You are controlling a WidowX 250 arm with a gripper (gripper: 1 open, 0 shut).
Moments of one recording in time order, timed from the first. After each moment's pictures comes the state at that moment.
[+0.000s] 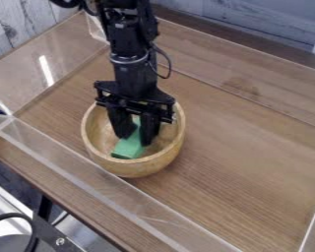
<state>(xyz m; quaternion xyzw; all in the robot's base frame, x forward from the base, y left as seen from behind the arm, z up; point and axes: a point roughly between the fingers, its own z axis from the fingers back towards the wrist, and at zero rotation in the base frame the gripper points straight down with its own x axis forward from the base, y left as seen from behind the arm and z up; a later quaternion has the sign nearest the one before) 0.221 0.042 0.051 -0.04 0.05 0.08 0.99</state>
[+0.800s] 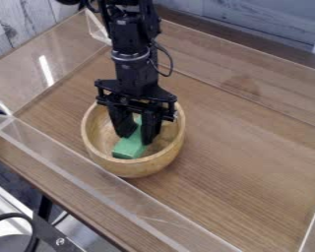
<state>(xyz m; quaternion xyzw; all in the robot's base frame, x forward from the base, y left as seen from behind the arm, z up) 0.221 0.040 0.054 -0.05 0.06 0.08 0.99</state>
